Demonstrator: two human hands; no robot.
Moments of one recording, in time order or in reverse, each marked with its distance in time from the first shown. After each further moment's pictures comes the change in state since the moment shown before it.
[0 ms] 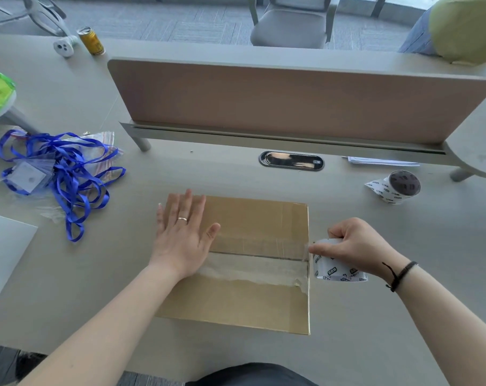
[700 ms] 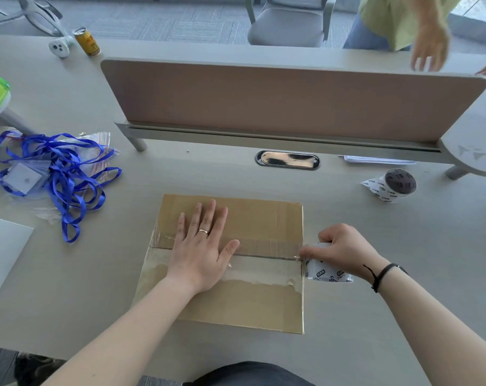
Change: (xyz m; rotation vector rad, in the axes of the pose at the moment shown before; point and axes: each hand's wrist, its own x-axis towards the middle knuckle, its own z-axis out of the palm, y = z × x) left_hand -0.016 0.039 0.016 0.045 -0.045 0.113; right_hand 0.012 0.019 0.017 -0.060 0.026 0.008
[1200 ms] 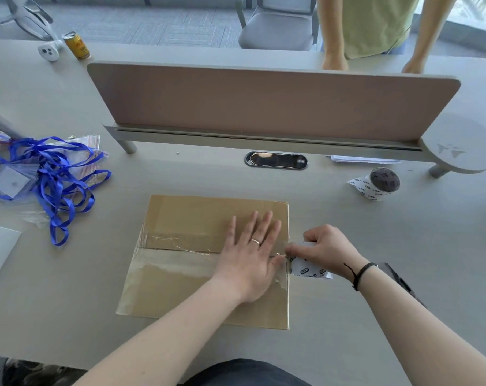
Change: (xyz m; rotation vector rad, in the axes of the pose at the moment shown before) left_hand 0.004 0.105 0.004 0.024 -0.074 0.265; right_hand -0.001 0.010 0.007 0.060 0.023 0.018
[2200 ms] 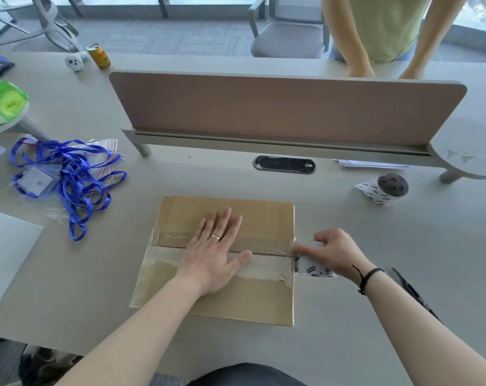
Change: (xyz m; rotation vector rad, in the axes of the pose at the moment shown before) left_hand -0.033 -0.071 0.002 -0.018 0.038 -0.162; right_hand -0.004 0.012 -0.001 0.107 0.037 0.066
